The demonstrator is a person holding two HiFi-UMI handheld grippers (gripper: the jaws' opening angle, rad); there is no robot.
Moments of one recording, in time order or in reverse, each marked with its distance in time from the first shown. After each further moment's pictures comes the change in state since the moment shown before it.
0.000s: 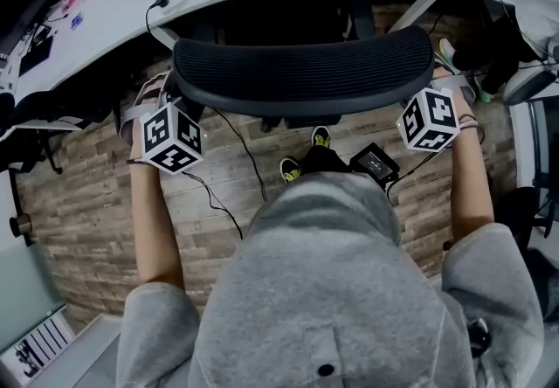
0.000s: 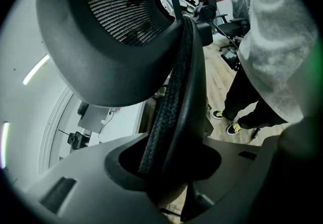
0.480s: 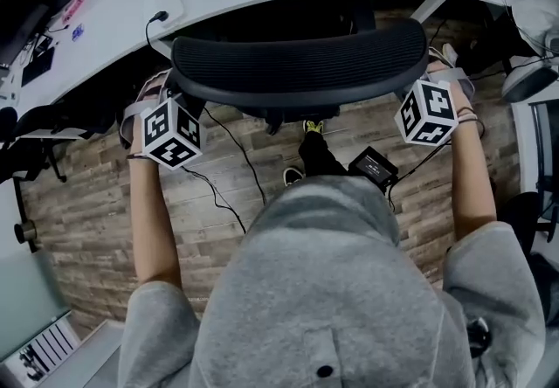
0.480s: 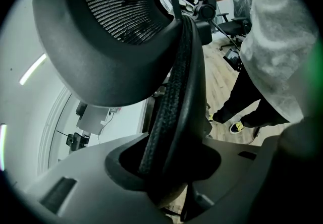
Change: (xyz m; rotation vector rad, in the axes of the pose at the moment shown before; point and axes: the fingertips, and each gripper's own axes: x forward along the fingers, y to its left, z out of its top) left arm 0.031 0.036 0.001 0.008 0.010 -0.021; right arm 0.028 -0.037 -0.009 -0.005 0.008 0.009
